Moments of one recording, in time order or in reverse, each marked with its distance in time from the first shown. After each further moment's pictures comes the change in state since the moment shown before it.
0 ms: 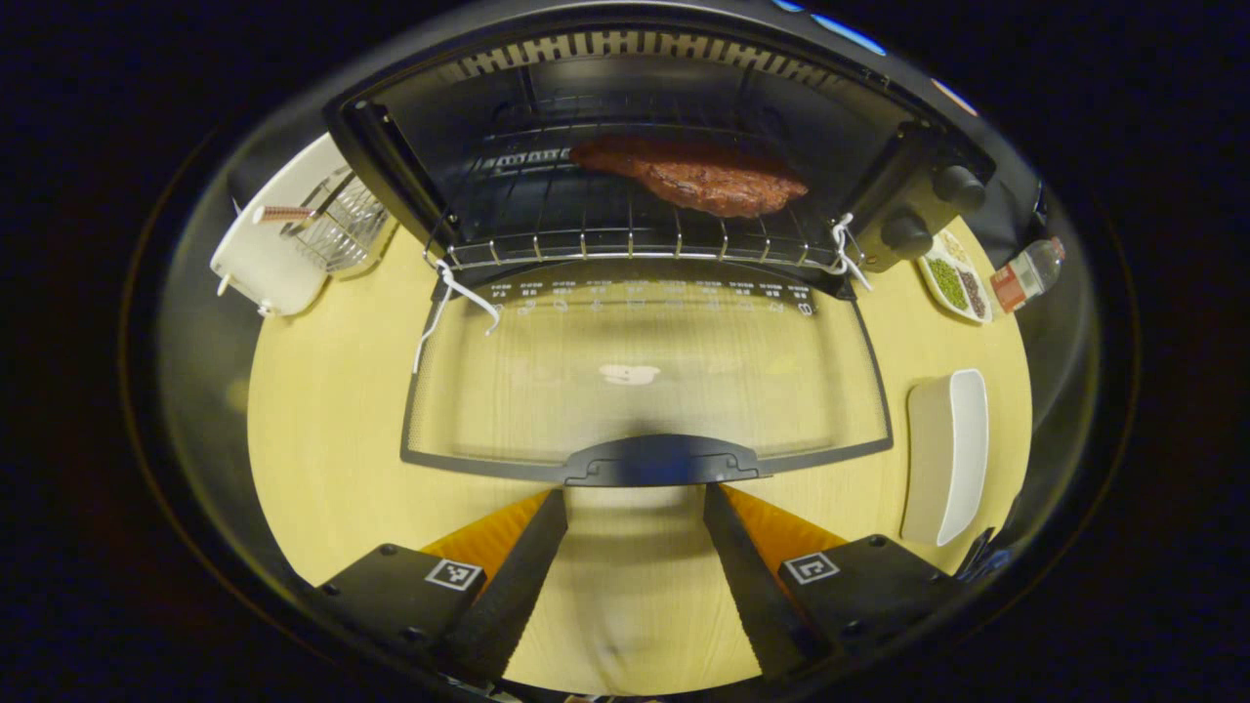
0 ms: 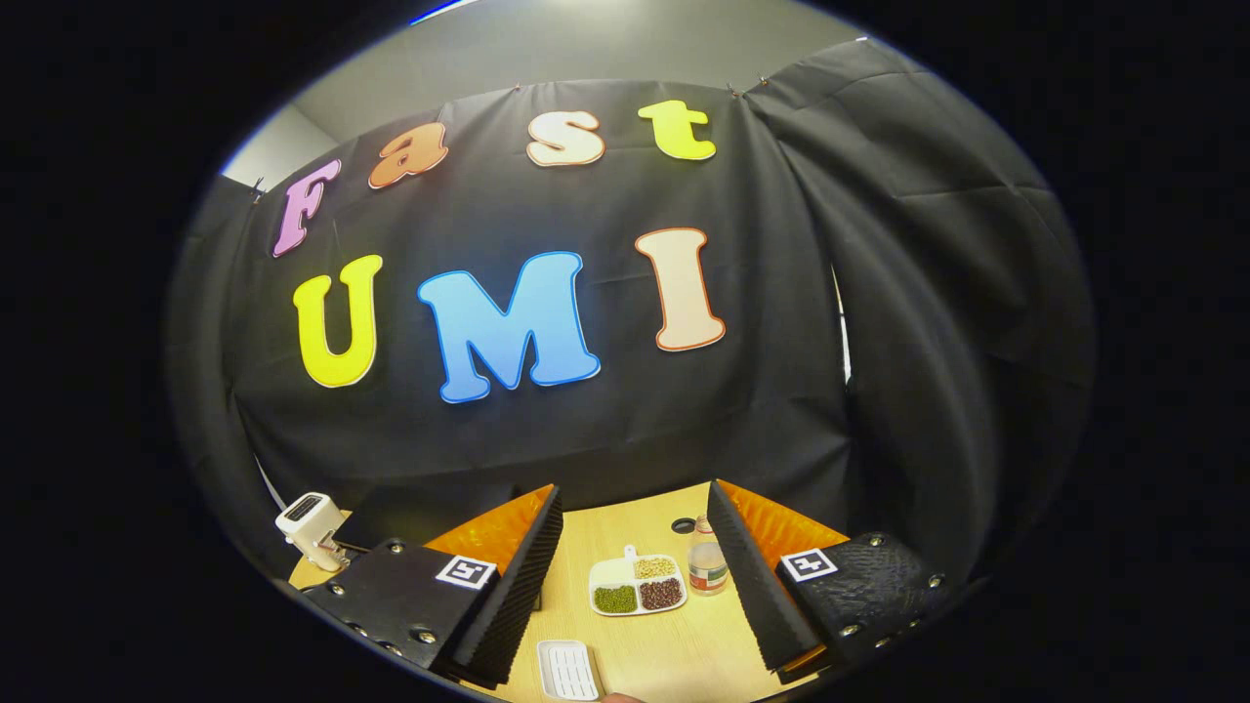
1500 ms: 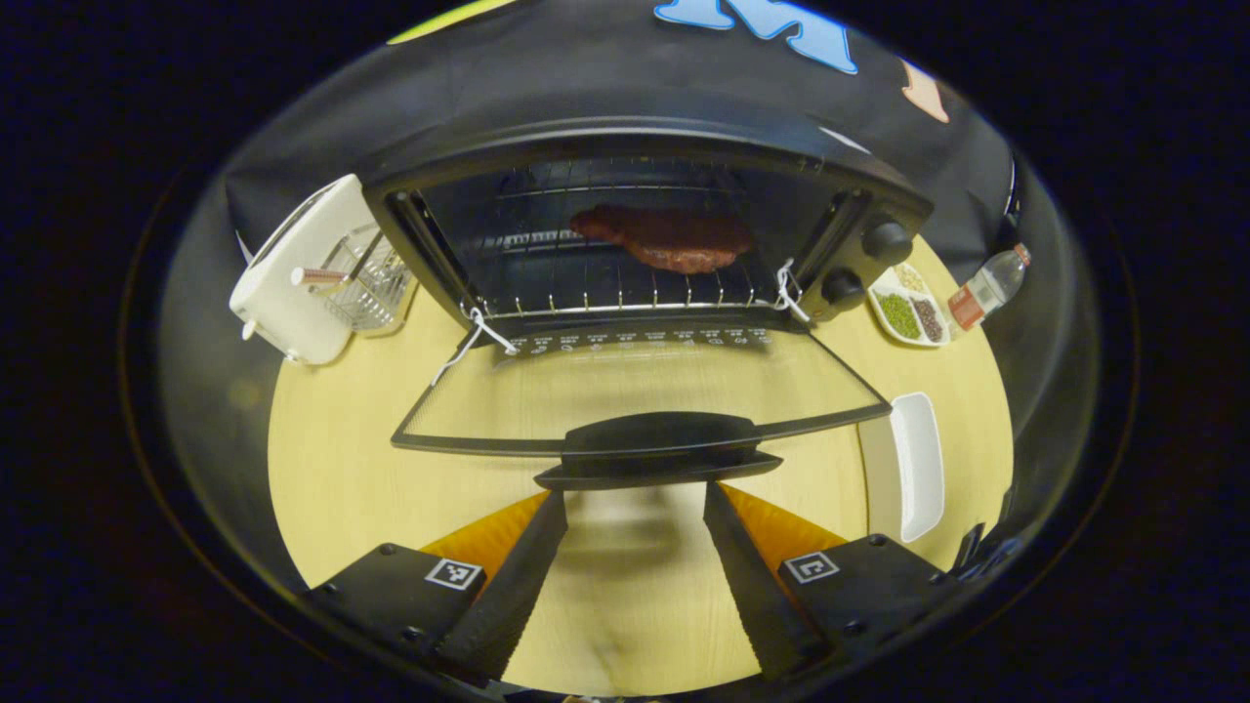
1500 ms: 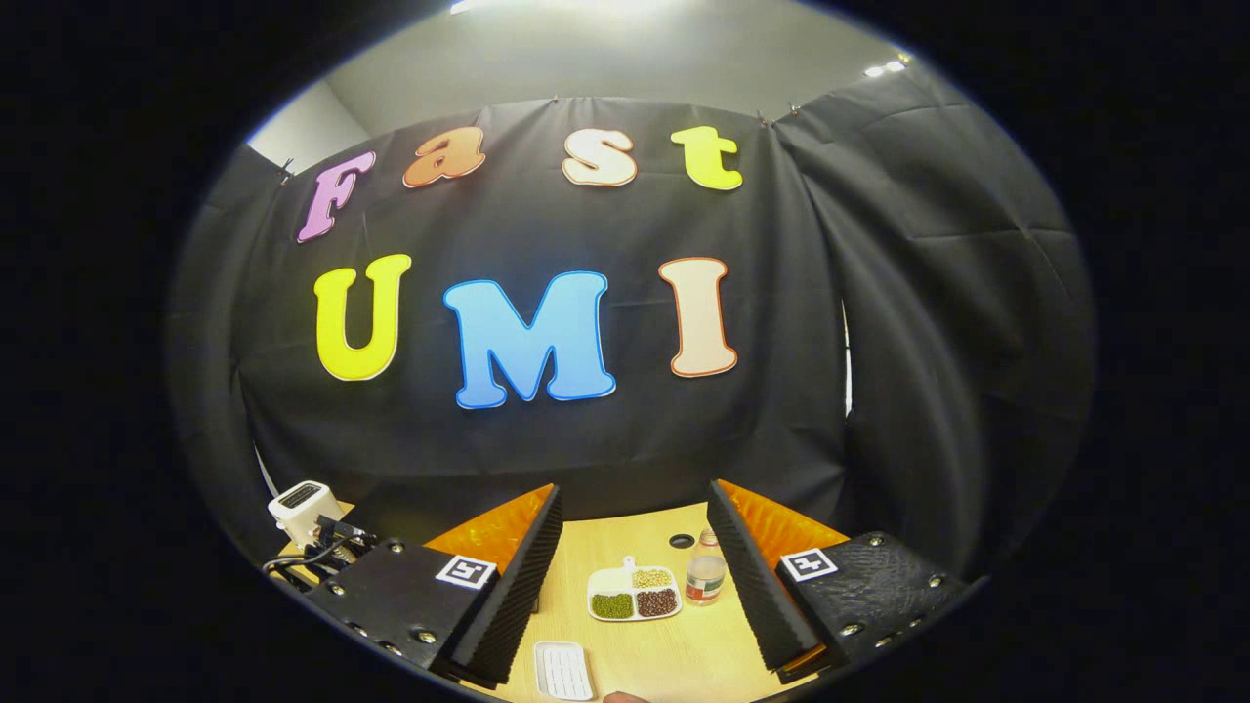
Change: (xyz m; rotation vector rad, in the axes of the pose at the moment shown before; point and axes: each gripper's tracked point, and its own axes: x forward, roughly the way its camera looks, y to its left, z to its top) left arm -0.051 0.001 0.016 0.049 -0.185 -0.033; right arm -0.022 0.027 0.013 -0.088 -0.062 0.014
